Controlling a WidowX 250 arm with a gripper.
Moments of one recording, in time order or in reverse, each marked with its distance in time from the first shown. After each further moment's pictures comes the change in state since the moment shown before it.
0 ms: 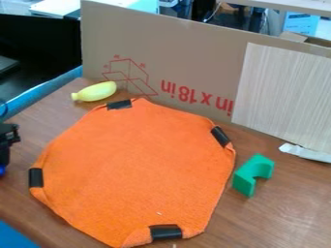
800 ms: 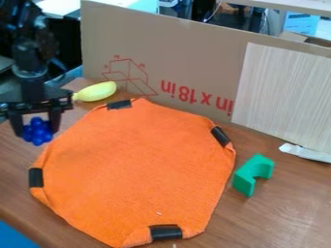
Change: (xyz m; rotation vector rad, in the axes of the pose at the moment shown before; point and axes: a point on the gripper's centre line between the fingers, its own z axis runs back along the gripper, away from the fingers) arm -0.009 -0.080 0.058 -0.022 -0.009 -0.149
